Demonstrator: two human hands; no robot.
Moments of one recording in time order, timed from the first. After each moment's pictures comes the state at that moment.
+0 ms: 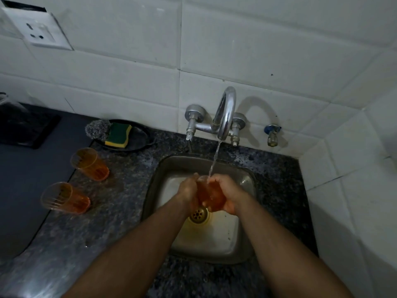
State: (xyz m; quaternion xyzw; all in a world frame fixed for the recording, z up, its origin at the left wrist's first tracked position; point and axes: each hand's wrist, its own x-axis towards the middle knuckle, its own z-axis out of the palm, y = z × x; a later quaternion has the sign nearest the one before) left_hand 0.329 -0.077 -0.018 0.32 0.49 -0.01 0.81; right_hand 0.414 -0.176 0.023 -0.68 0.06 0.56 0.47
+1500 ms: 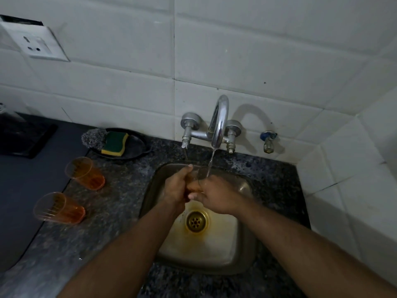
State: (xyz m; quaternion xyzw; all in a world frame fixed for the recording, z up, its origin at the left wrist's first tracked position) left_hand 0.333 -0.044 -0.021 0.40 0.43 0.09 0.81; right_hand 0.425 -0.162 0.048 -0.76 -0.58 0.26 0.12
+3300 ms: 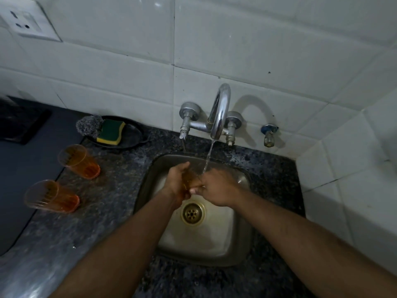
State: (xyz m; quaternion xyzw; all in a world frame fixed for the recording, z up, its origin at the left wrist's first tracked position) left_hand 0.335 -0.055 -0.020 0.31 0.43 0.02 0.85; right_hand 0.432 -0.162 0.039 -0.79 -0.56 0.23 0.00
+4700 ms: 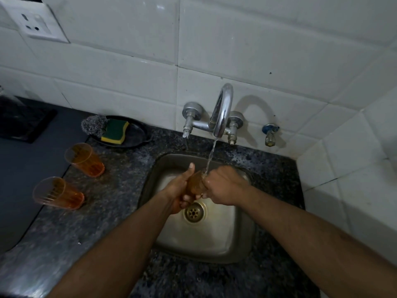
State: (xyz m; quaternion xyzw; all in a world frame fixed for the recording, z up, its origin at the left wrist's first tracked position) left_hand 0.314 -0.053 -0.041 0.41 0.35 -0.10 0.84; right_hand 0.428 -0.168 0.062 -0.74 -0.65 0.10 -0.17
